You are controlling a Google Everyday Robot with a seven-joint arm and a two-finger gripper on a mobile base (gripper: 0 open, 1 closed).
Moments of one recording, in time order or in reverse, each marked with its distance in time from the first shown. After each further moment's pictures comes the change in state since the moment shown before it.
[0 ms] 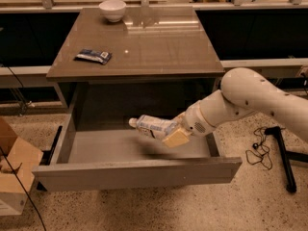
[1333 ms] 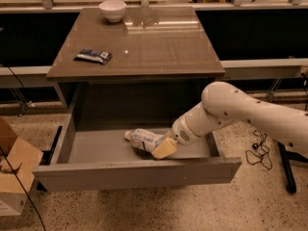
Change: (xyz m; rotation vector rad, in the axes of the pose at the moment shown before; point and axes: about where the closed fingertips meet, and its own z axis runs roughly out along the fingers) arm 0.017 -0.005 0.058 0.008 0.078 0.184
